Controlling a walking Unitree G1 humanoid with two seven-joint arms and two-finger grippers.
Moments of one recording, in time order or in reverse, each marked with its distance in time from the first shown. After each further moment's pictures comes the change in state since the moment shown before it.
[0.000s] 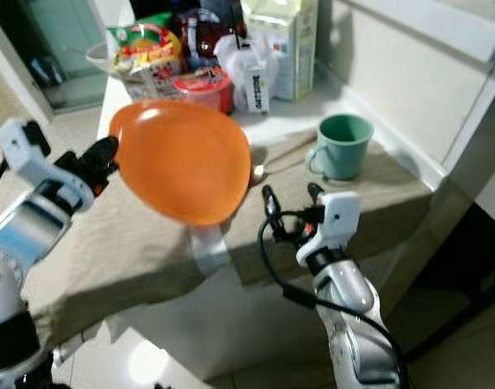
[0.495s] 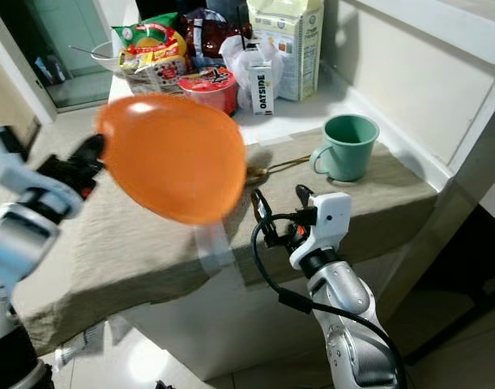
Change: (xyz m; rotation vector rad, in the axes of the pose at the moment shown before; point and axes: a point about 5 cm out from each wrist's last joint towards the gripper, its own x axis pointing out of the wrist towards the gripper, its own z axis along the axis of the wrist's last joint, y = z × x) left arm -0.018 0.000 0.009 -0.111 -0.087 0.003; right arm 0.000 0.005 -0.003 0.038 0.028 0.046
